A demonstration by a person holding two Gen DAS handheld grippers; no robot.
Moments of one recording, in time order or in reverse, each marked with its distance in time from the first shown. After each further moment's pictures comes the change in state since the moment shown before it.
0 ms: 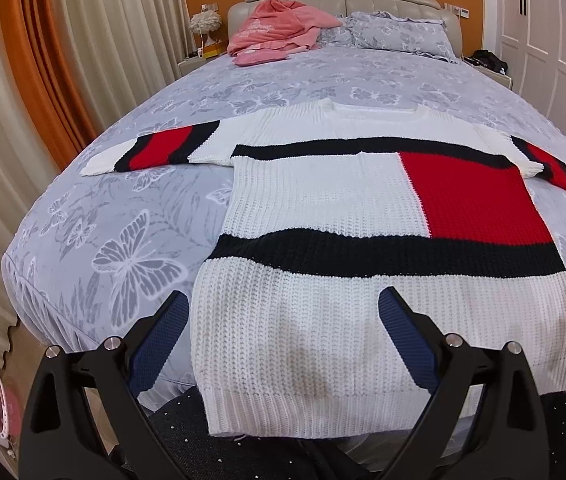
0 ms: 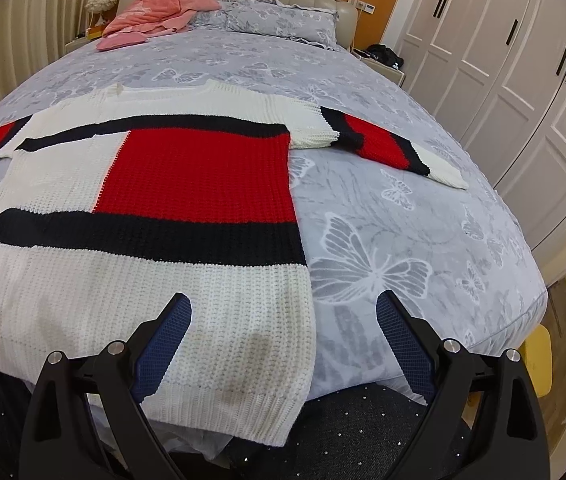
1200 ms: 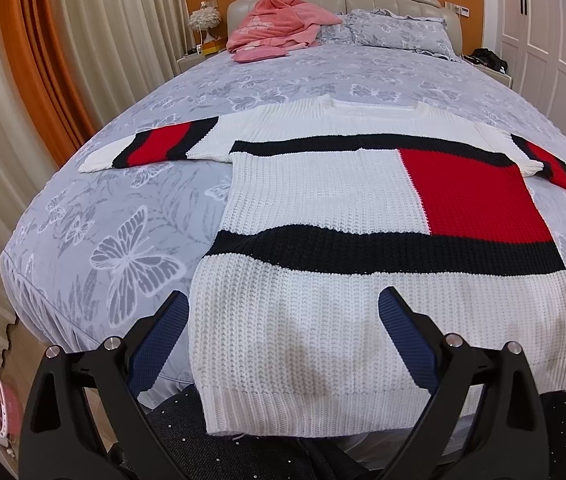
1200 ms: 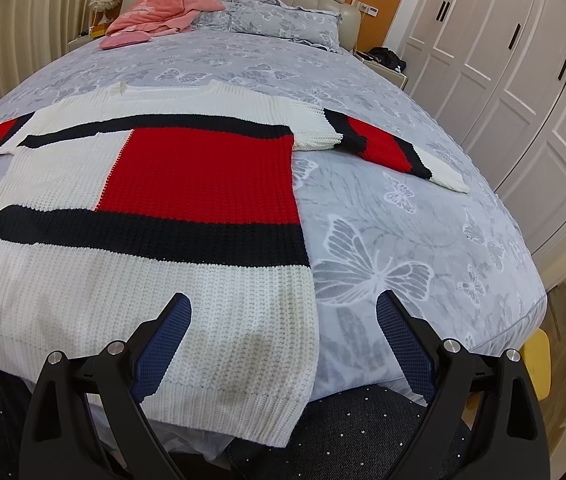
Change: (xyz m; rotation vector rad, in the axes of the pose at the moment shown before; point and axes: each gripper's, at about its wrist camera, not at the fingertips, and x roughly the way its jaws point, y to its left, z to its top) left arm 0.002 -0.001 -0.003 0.000 0.005 0.001; right arm -0.001 0.003 -0.001 -0.006 -0.010 0.001
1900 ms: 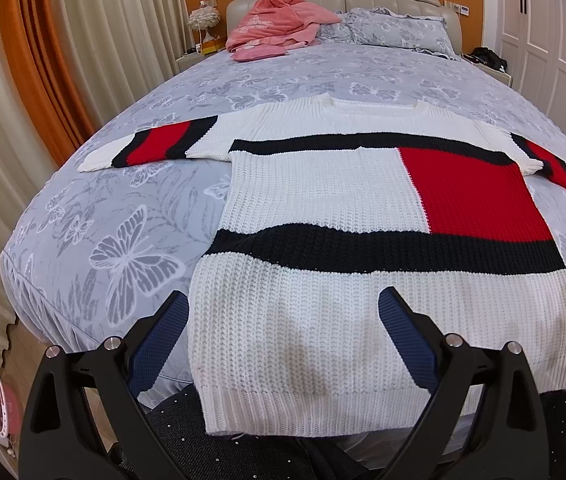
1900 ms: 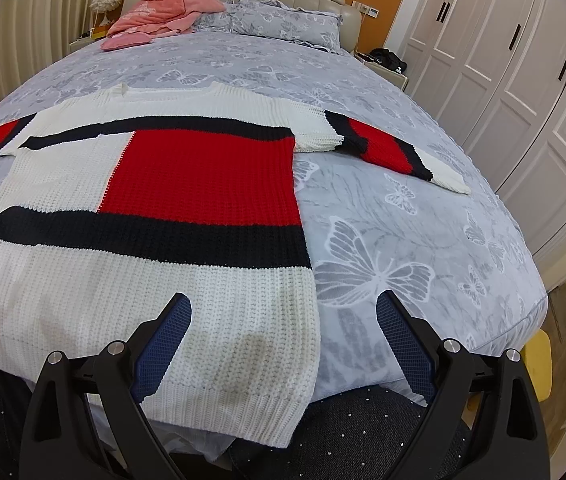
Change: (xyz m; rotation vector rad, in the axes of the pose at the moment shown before) left arm 0.000 0.000 0.000 0.000 0.002 -0.001; right arm 0.000 0.002 0.001 -0.001 0.000 -0.002
